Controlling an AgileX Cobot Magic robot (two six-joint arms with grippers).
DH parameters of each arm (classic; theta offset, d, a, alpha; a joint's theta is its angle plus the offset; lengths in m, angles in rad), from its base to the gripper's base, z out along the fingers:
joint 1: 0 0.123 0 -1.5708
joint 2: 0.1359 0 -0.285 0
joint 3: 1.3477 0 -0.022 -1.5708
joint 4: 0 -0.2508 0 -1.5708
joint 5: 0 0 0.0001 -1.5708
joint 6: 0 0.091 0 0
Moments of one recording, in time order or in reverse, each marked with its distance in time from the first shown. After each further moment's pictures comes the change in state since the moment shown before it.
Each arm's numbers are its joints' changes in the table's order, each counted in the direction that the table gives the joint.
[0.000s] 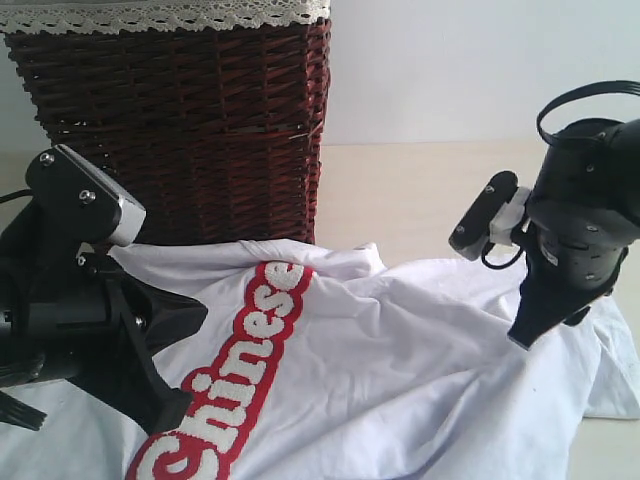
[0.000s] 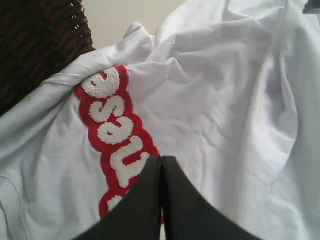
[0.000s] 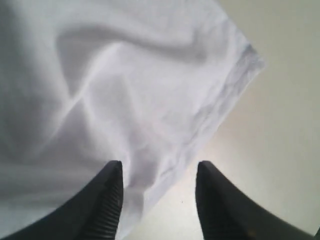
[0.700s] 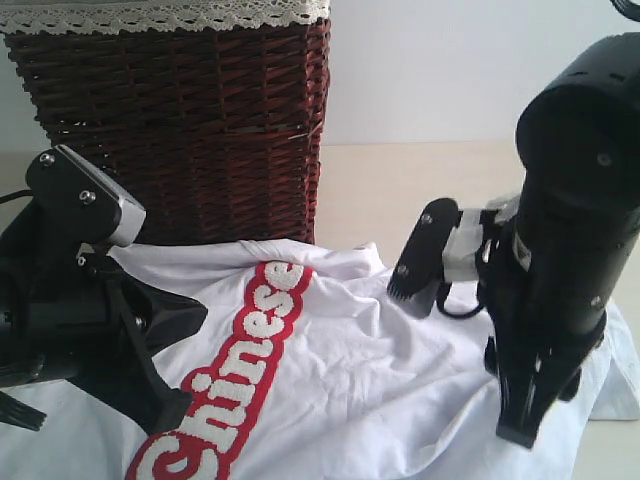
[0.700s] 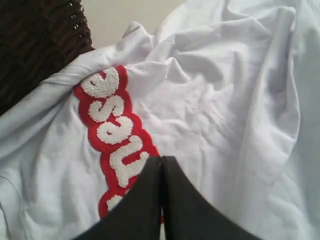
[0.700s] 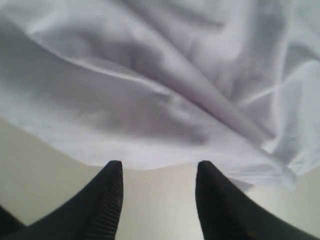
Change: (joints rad) left arm 0.000 0.000 0.000 -0.002 0.000 0.000; right arm 0.252 -0.215 -0.054 -0.566 -0.339 -0.548
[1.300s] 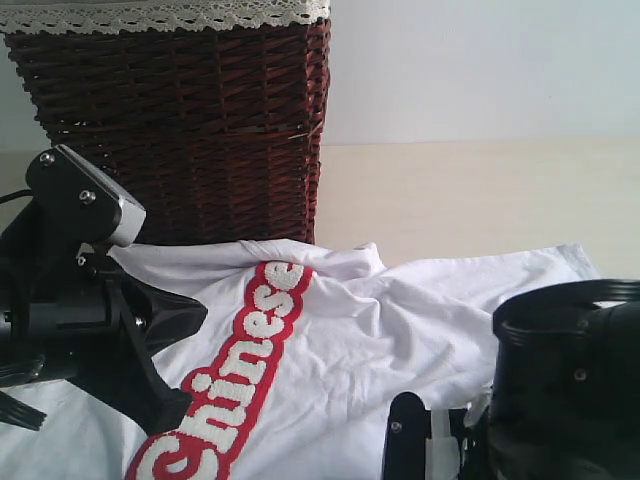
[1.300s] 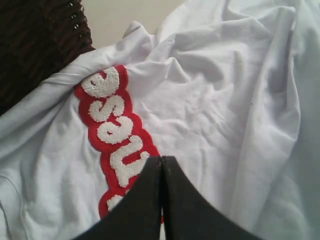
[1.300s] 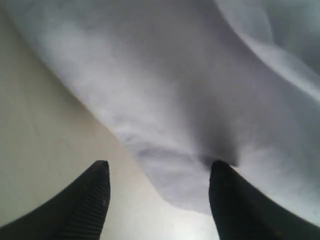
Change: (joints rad) left arm 0.000 0.000 0.000 0.000 0.000 0.000; right arm 0.264 0.097 0.320 0.113 0.312 0.158
